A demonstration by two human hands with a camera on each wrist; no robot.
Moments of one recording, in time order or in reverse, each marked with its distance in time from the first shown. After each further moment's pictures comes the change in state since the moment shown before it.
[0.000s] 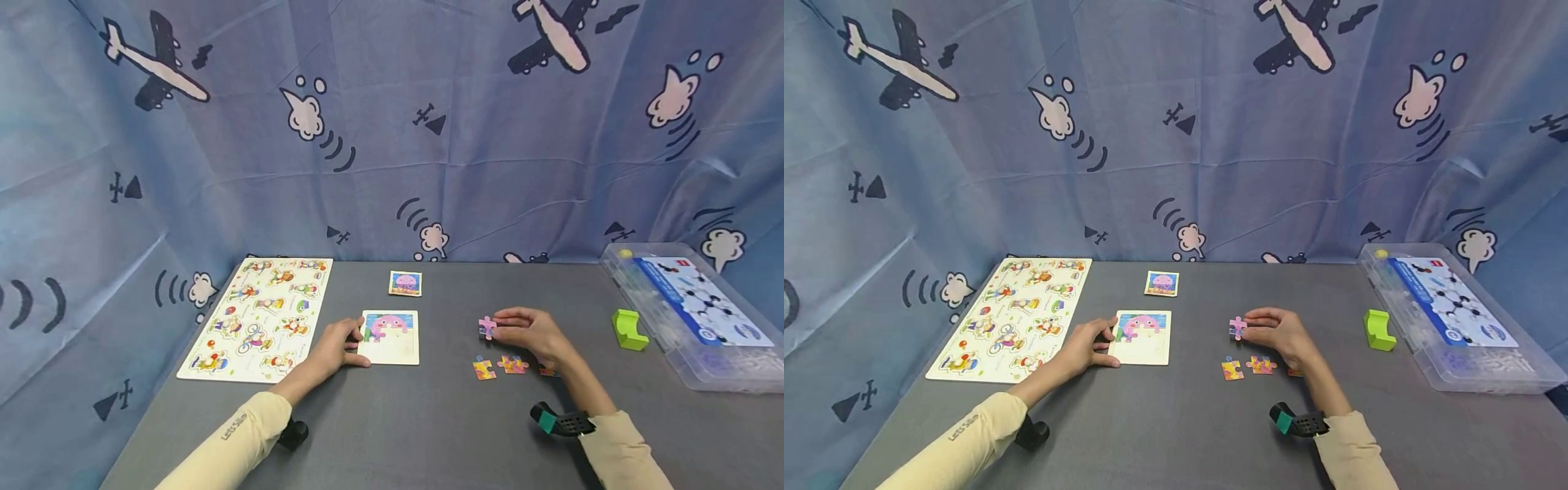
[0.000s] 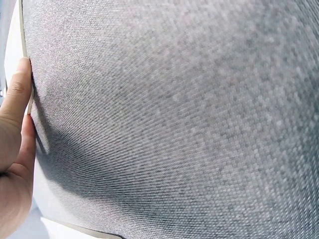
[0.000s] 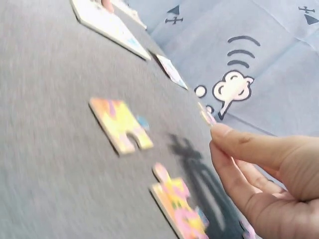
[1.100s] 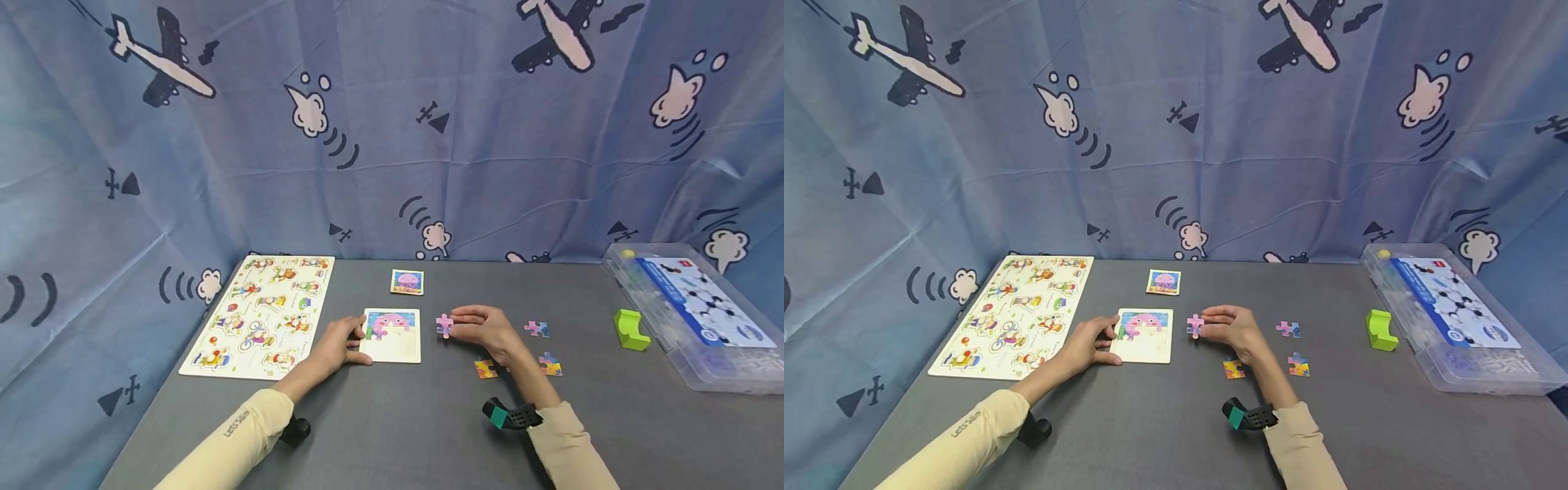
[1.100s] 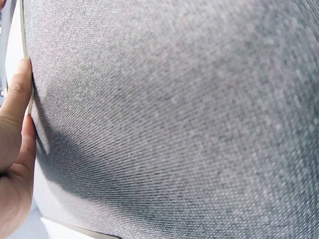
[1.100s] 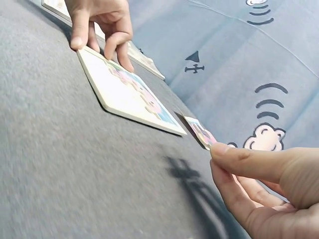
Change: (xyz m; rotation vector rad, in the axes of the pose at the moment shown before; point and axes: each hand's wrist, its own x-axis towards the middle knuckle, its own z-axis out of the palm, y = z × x) left_hand 0.001 0.002 0.000 0.023 -0.002 -0.012; right_hand 0.022 -0.019 0.069 0.163 -0.023 0.055
